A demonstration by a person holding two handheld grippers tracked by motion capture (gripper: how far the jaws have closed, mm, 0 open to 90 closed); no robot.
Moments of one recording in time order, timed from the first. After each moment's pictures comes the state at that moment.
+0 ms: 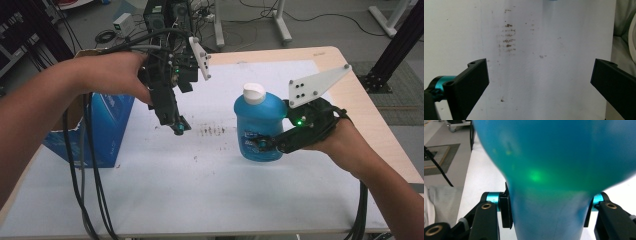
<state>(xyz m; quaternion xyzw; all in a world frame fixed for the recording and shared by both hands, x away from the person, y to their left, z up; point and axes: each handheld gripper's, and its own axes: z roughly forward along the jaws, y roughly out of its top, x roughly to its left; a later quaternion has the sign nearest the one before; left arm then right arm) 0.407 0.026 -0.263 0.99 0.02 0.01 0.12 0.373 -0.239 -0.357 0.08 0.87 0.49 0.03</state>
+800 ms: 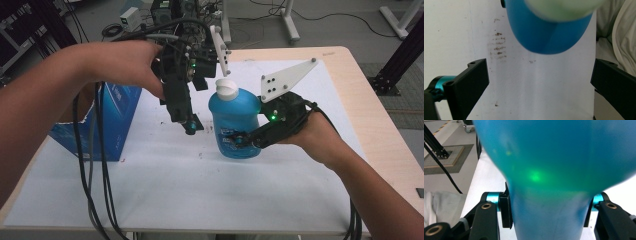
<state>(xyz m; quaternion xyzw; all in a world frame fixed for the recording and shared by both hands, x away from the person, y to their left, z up) 0.398 0.013 -0.249 0.99 0.00 -0.01 0.12 0.387 -0.185 -0.359 0.04 0.87 0.50 0.00</state>
